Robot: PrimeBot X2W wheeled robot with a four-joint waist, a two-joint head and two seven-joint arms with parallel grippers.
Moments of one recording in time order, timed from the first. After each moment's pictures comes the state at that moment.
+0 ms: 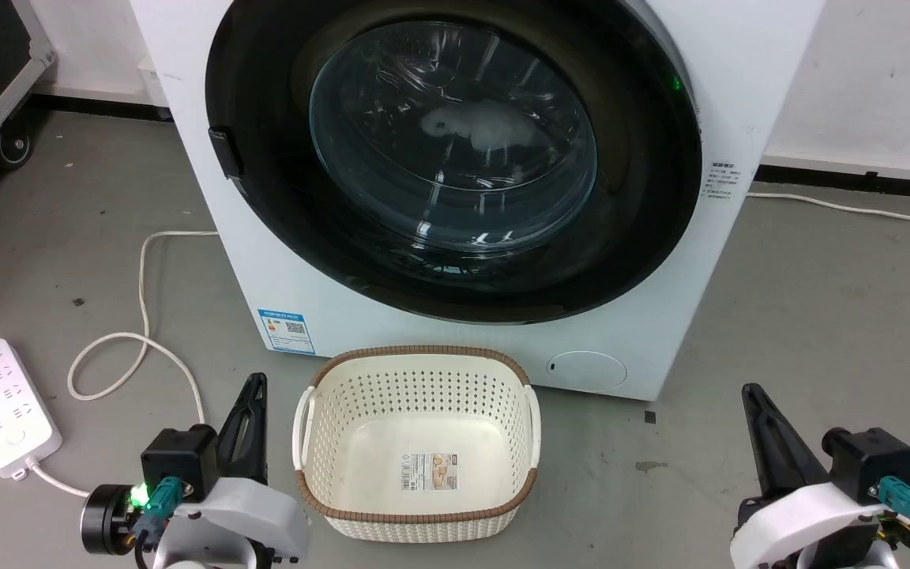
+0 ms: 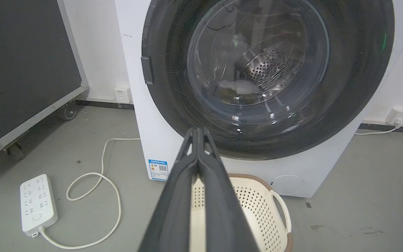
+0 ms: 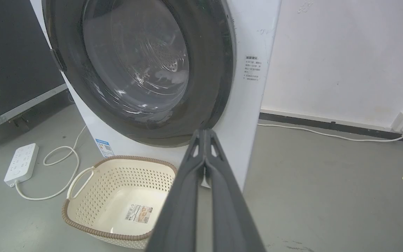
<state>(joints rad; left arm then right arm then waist) -0.08 0.11 -0.06 0.13 -0.15 -0.01 -0.11 -0.04 -0.05 -0.04 0.12 0.07 0.13 -0.09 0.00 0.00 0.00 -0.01</state>
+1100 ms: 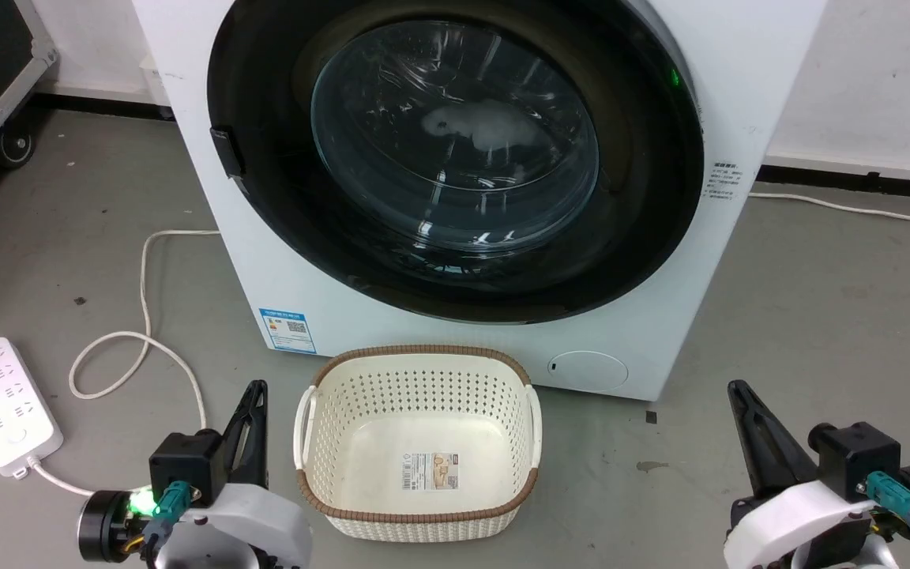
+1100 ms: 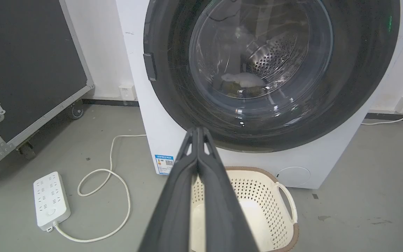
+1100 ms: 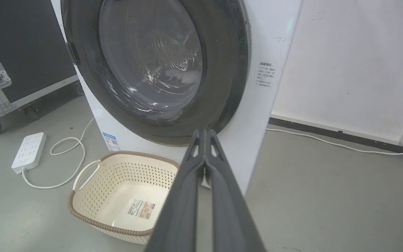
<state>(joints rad) -0.04 0.08 -0.03 0.06 -0.07 -0.01 -0.05 -0.03 -0.05 -0.02 0.06 0.04 0.13 -0.04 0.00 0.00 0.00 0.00</state>
